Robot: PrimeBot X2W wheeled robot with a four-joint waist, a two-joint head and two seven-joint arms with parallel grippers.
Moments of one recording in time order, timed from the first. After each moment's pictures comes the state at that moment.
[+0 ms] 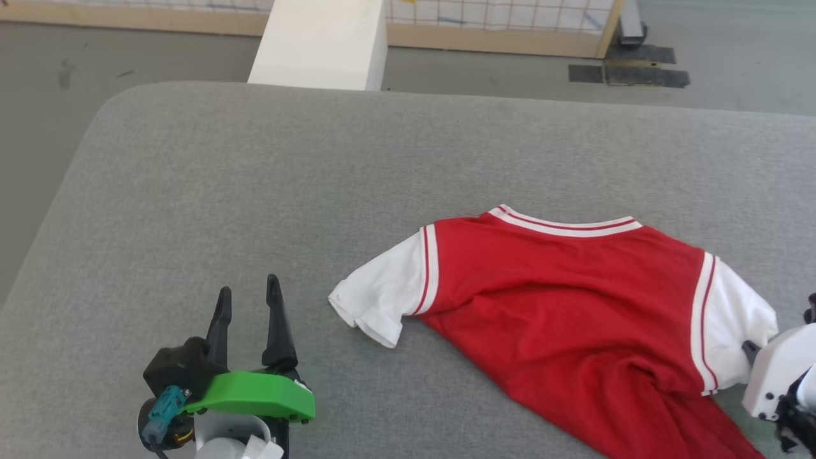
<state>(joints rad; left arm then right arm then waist) -0.03 0.05 -0.14 0.06 -0.40 0.13 -0.26 -0.17 -0.29 -0.23 0.40 0.30 0.13 0.54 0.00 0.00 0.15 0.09</state>
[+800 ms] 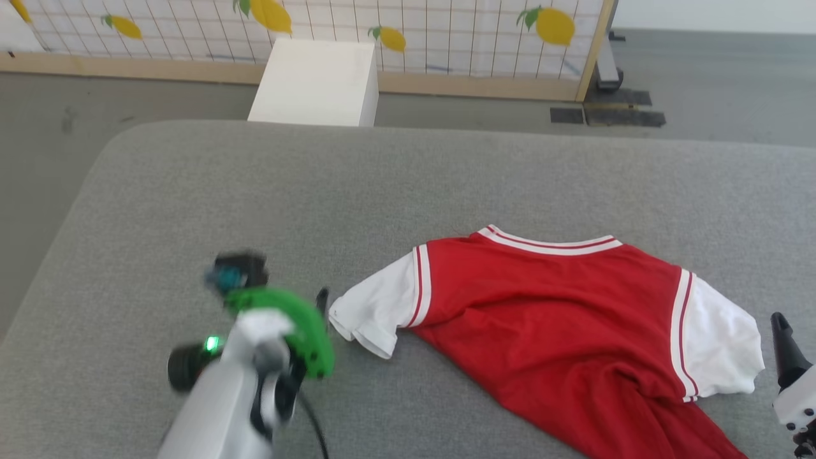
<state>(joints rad) -0.26 0.13 -0.25 0.23 -0.45 0.18 0.41 -0.02 -0.06 -0.48 0.01 0.30 0.13 0.41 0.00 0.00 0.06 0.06</state>
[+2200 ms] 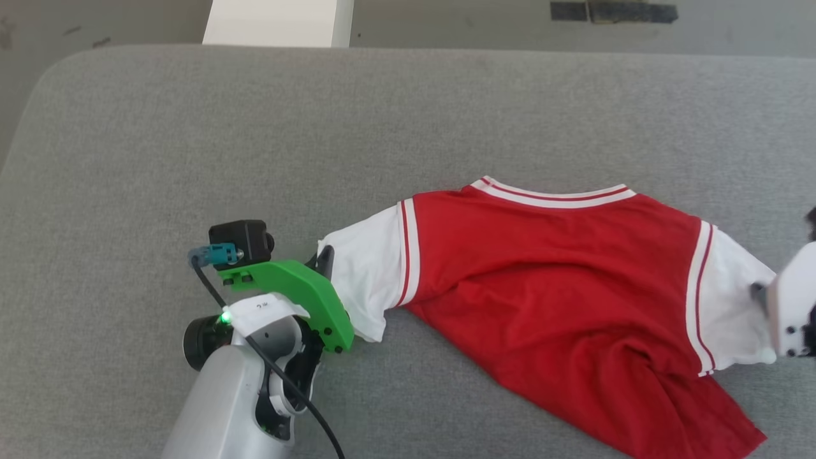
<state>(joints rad) -0.27 0.09 -0.26 0.03 -0.53 0.22 0.42 -0.31 -0.42 -0.11 0.26 0.18 0.13 0.80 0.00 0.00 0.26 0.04</state>
